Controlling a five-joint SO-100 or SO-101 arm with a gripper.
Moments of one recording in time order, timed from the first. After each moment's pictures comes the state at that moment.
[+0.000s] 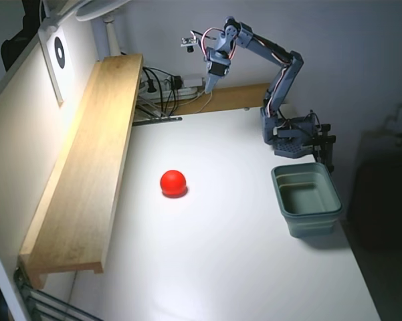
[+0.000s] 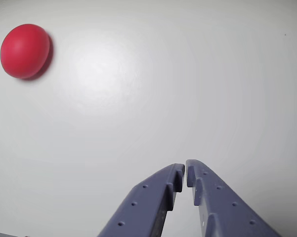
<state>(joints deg) 29.4 117.6 77.6 99.4 -90.1</state>
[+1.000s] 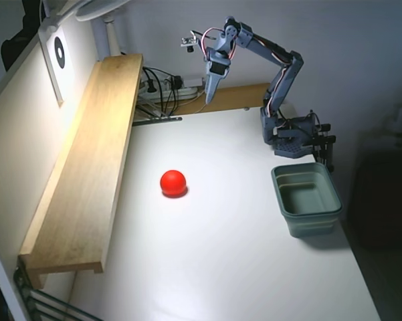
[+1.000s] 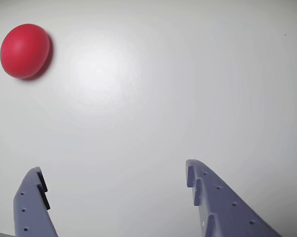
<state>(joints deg) 29.4 117.6 77.6 99.4 -90.1</state>
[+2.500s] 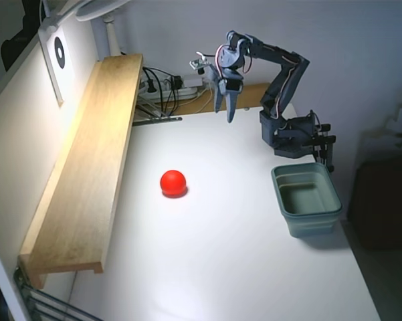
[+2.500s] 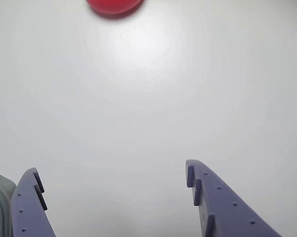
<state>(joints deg) 8.2 124.5 93.0 94.5 -90.2</state>
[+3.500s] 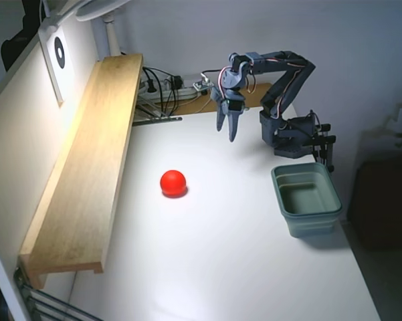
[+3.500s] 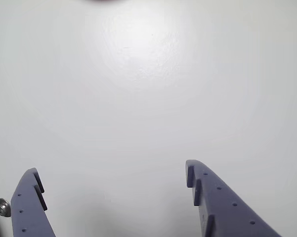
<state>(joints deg) 8.2 134.4 119.9 76.1 -90.1</state>
